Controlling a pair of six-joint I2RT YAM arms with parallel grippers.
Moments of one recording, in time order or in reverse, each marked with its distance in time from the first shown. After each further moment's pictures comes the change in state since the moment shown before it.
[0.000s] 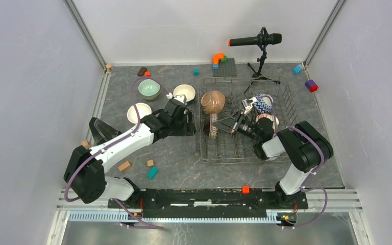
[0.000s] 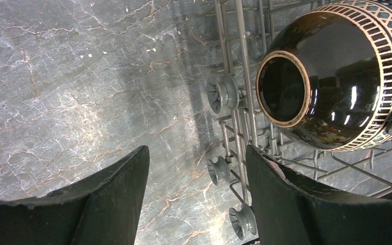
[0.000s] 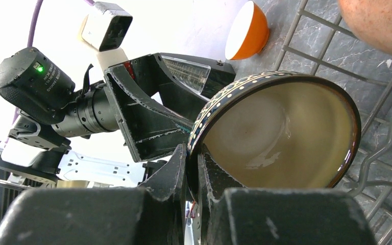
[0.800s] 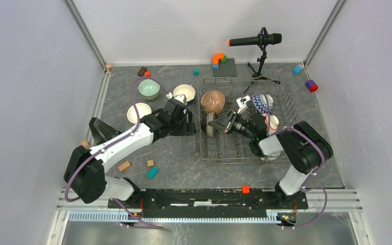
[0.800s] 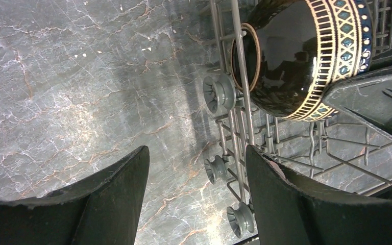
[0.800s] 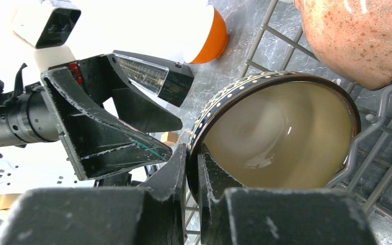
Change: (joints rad) left arm 0.006 0.000 0.000 0.004 0.026 0.000; right arm 0.058 -0.013 0.076 -0.234 0.098 -0.247
